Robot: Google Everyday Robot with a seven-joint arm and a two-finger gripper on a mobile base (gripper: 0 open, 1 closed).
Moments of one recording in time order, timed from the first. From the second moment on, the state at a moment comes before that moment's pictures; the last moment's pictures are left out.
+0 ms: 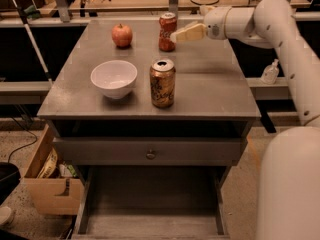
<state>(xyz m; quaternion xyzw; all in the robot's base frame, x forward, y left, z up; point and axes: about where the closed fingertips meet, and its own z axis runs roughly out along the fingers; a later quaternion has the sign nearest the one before) 0.823 -0.099 0.942 -0.40 0.67 0.24 0.58</state>
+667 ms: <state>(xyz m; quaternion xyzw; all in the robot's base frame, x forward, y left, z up) 0.878 -0.054 0.911 -0.33 0.65 0.32 0.61</state>
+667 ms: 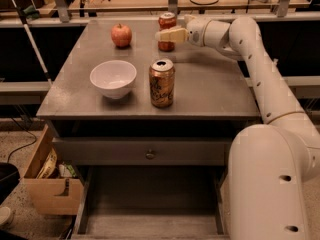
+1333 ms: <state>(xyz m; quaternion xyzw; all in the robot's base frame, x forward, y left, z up) 0.895 -0.036 0.905 -0.32 0.64 0.33 0.61</state>
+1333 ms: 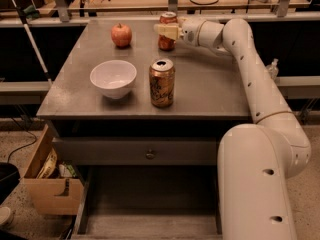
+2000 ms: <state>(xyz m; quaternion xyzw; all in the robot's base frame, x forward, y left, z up) 0.895 -0.029 0.903 -0.32 0.64 0.34 0.61</state>
